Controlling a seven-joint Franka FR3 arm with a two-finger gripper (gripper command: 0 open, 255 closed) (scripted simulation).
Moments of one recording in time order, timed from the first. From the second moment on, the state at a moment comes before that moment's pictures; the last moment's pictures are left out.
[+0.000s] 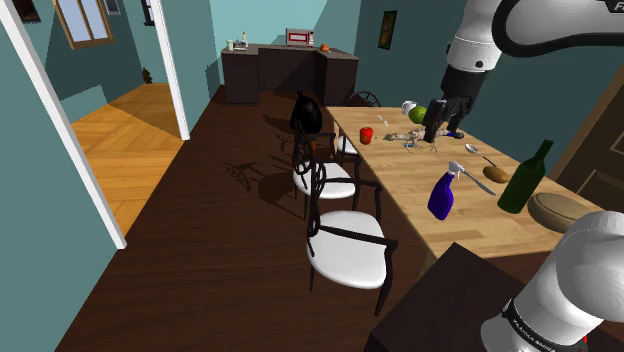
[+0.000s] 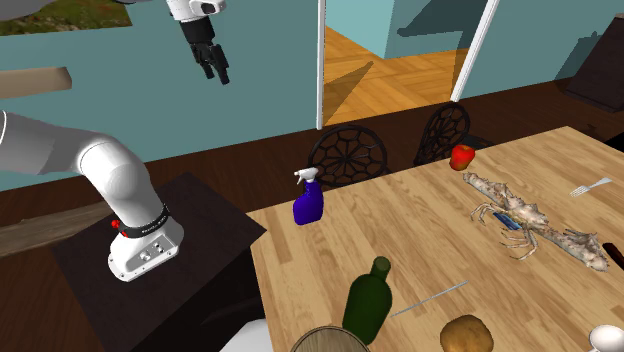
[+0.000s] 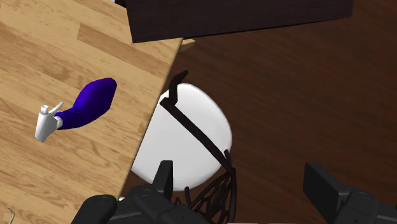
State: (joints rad) arm 0.00 -0.74 0.03 -2.34 -0.10 1.69 0.15
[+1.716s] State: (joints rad) arm -0.23 -0.66 -0.52 -2.88 -0.44 2.54 -0.25
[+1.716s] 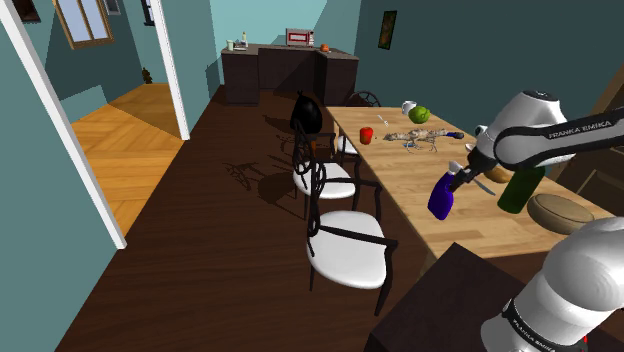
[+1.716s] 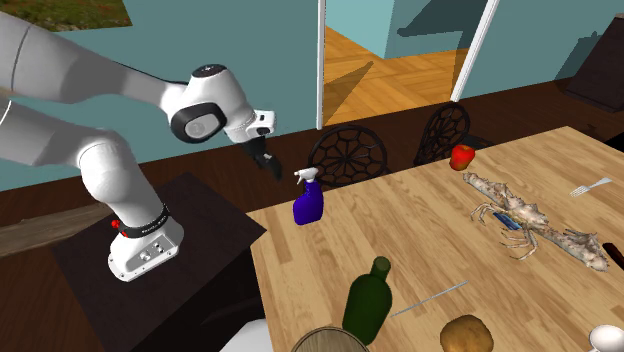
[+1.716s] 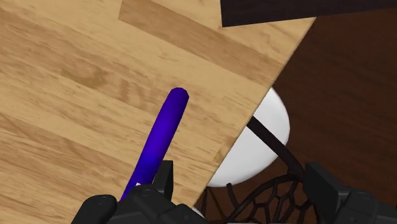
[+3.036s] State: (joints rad) arm 0.41 -0.18 -1.29 -2.81 -0.08 3.08 -0.70
